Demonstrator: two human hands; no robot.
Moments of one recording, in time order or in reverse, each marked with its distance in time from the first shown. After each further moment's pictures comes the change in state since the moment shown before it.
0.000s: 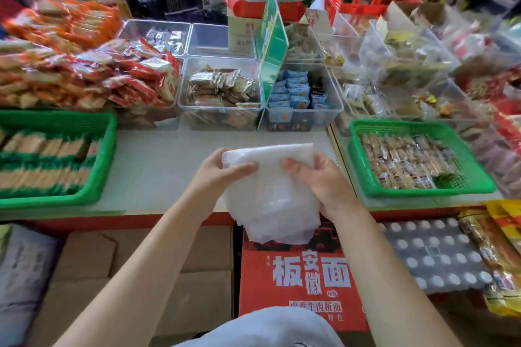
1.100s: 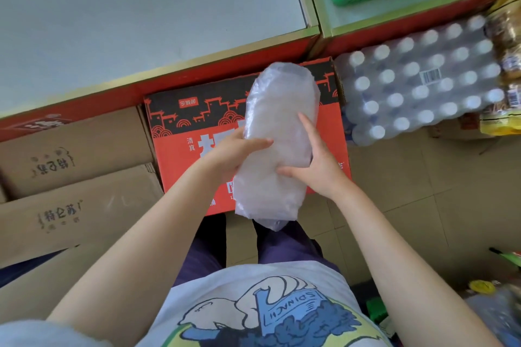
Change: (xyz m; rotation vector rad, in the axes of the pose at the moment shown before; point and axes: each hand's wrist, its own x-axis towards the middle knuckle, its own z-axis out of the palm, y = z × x) left_hand 0.024 -0.285 0.213 -0.012 -0.349 -0.795; right_hand -0.057 0.307 -0.229 -0.421 0.065 0.384
